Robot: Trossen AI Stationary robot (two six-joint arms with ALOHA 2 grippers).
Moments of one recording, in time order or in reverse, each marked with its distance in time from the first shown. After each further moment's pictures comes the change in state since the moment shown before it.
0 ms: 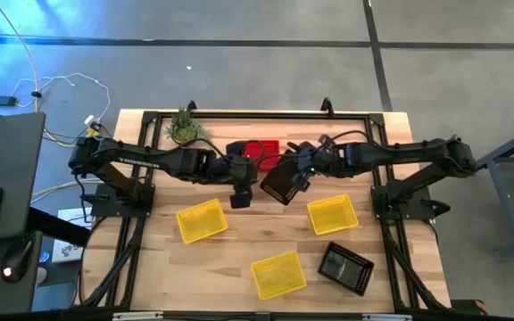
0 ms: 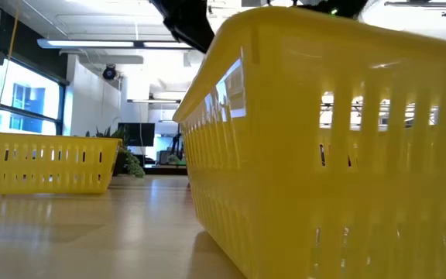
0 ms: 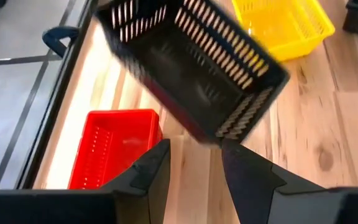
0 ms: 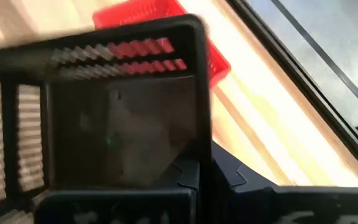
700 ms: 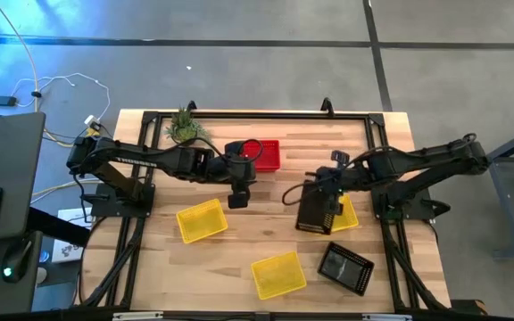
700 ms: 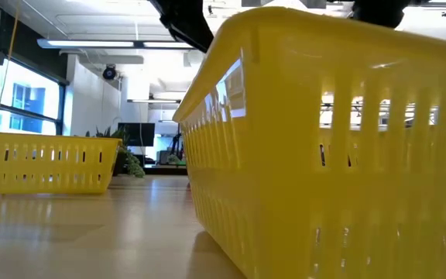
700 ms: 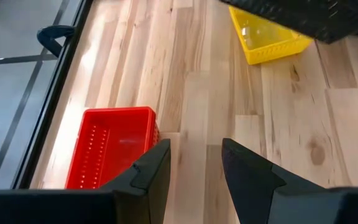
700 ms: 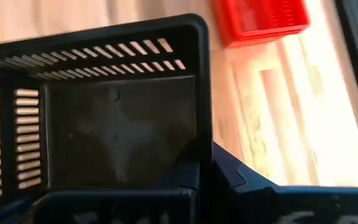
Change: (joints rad) left arm 0.000 -0.018 0.000 -0.021 0.024 0.000; right arm 0.206 -0.167 0.000 -0.297 -0.162 -0.129
